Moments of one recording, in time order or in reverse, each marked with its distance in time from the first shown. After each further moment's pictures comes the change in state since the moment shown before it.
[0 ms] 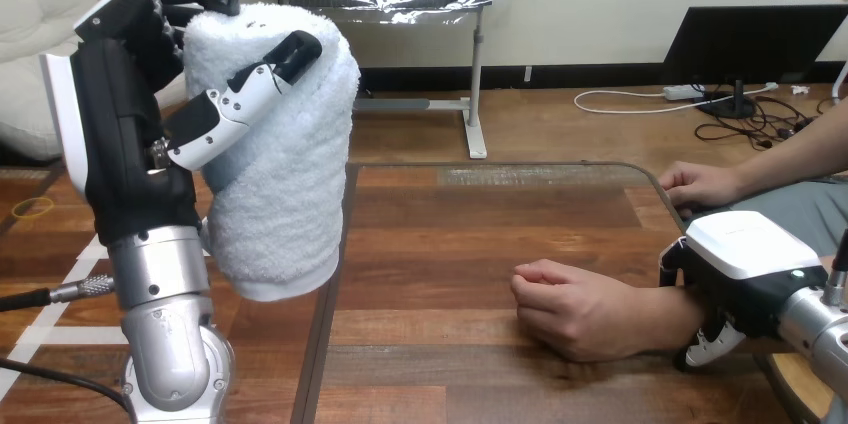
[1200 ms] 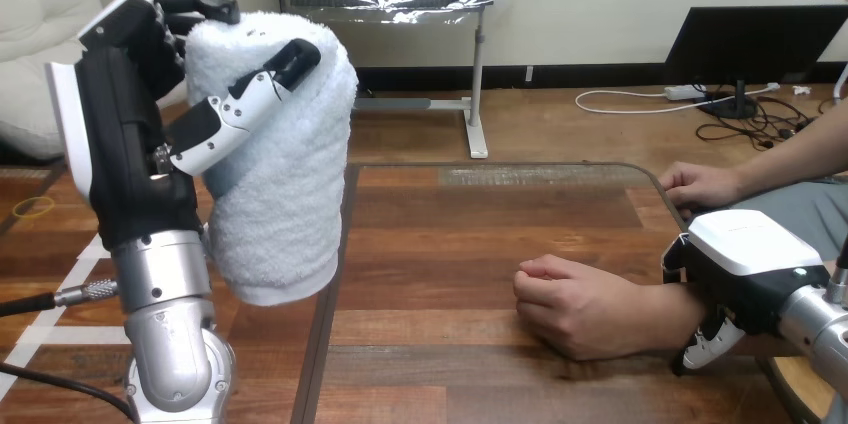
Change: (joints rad) left arm -0.002 0.000 0.000 0.050 0.003 -0.023 0.003; right arm 0.001 0.002 -0.005 0.000 0.058 -0.009 0.006
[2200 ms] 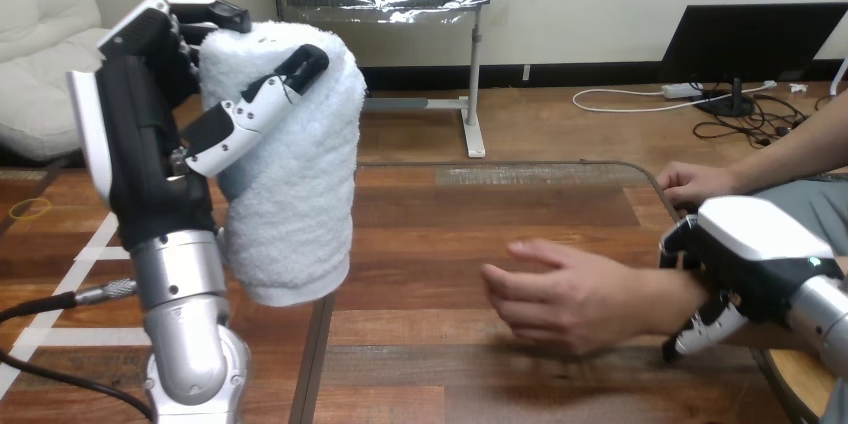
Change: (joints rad) left arm -0.026 -0.029 -0.008 0.070 0.004 -0.013 0.007; right arm 0.056 -0.008 -0.084 -0.154 0.129 0.043 0.087
